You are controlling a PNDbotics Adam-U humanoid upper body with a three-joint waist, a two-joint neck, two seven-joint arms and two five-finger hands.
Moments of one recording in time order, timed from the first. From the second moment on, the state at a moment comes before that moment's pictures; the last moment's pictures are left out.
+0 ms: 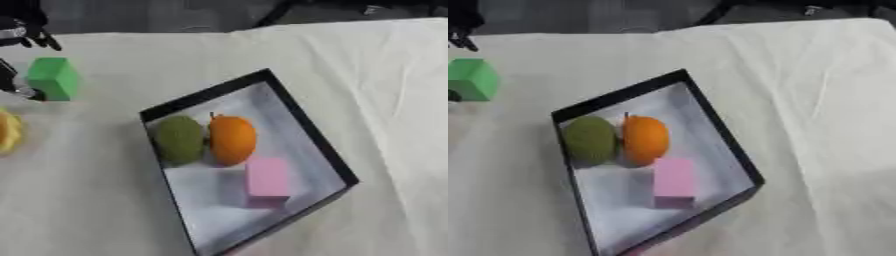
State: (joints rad) left arm -1.16 0.69 -0.06 -0.70 -0.80 -0.44 -0.62; right arm 0.11 -0.65 -0.61 -1.46 -0.80 -0.43 0.53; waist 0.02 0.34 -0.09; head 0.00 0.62
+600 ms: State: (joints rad) left arm -1.16 0.69 -0.03 -0.67 -0.85 -0.42 -0.60; right arm 0.10 -0.63 -0.61 -1.45 -0.78 -0.44 0.53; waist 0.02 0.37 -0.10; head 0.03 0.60
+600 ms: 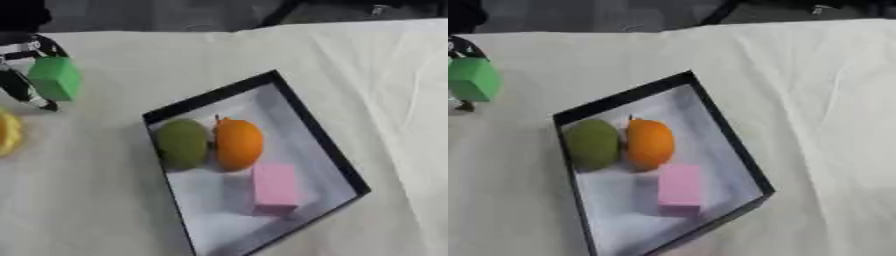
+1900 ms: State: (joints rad) left arm -1.16 0.69 -0.04 -0.69 -0.89 -0.47 -0.39; right arm 0.10 -0.62 -0.60 -1.43 -0.75 -0.44 0.53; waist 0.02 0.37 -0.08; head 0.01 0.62
